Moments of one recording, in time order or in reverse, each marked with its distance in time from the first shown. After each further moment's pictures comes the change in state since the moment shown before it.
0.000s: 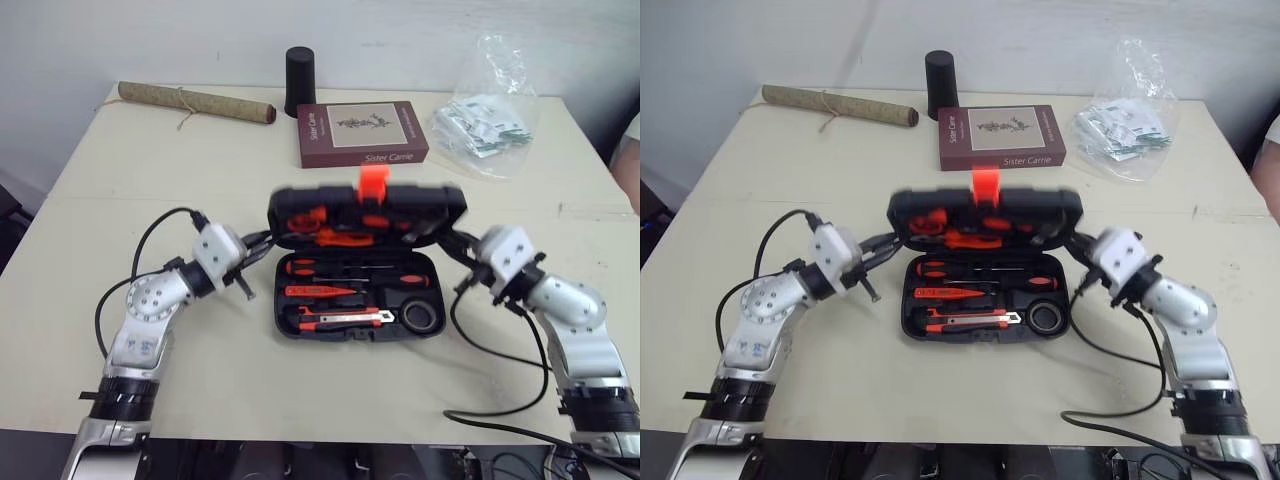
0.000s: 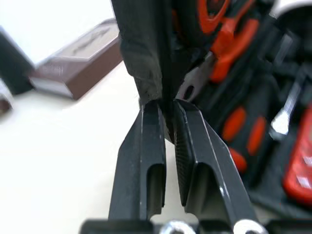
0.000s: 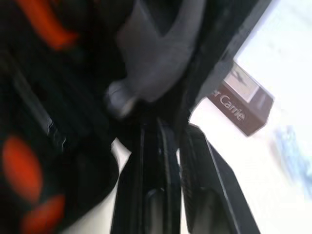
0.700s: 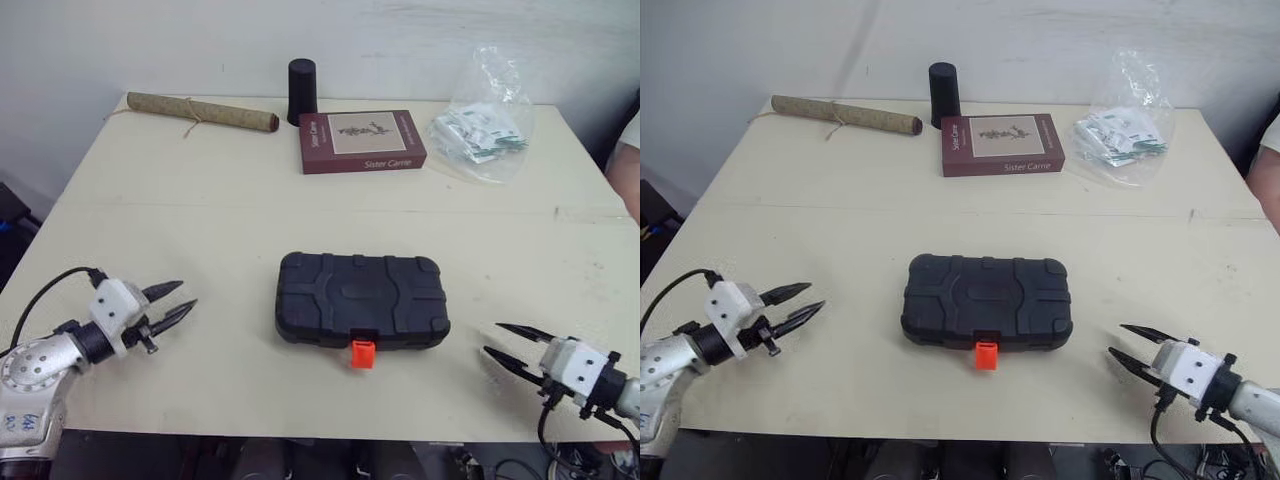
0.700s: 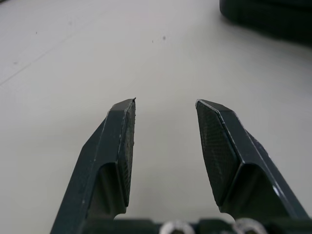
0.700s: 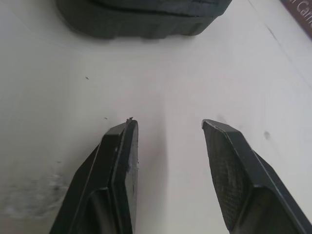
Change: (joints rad) left arm 0.308 0.233 0.285 -0.078 -0.338 0.321 -0.133; right arm 0.663 -0.301 -0.162 -0.204 0.409 0.053 0.172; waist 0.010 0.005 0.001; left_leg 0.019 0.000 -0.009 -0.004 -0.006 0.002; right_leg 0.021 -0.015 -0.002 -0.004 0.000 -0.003
